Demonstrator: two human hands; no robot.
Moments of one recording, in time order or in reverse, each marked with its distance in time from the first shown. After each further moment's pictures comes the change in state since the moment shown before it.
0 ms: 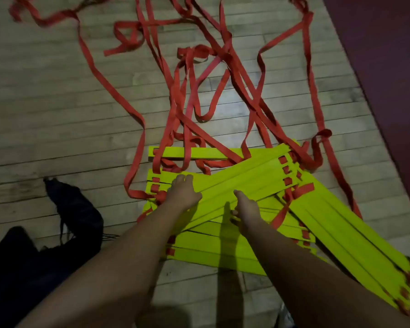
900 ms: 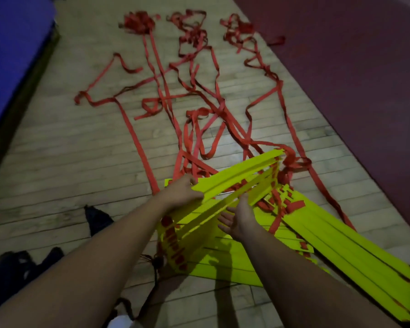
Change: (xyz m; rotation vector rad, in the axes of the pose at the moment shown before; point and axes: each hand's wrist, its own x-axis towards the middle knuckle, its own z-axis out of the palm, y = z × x) left_hand -0.150 0.053 -0.106 -0.180 0.166 0.185; right_hand -0.106 -0.010 -0.010 0.306 -0.326 0.004
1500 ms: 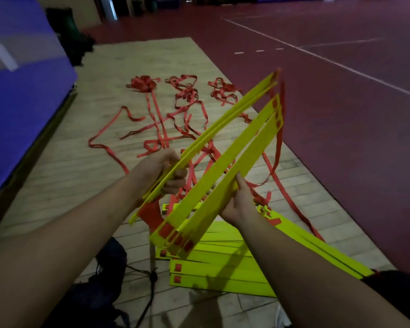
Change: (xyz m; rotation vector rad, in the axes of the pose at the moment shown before) left_hand -0.180 0.103 -0.094 -0.972 -0.319 0.163; right_hand -0.182 -0.040 -0.009 0.327 -0.418 -0.294
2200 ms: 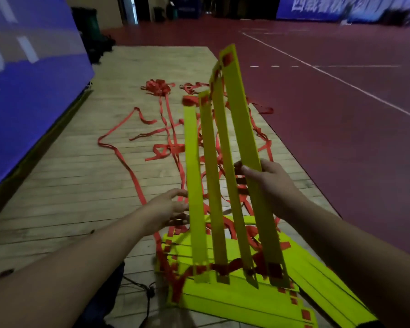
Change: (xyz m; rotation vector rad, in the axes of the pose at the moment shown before) left_hand 0.039 -0.069 -0.065 0.206 0.281 -0.031; right_hand -0.043 -0.071 0.062 -0.980 -0.202 -0.477
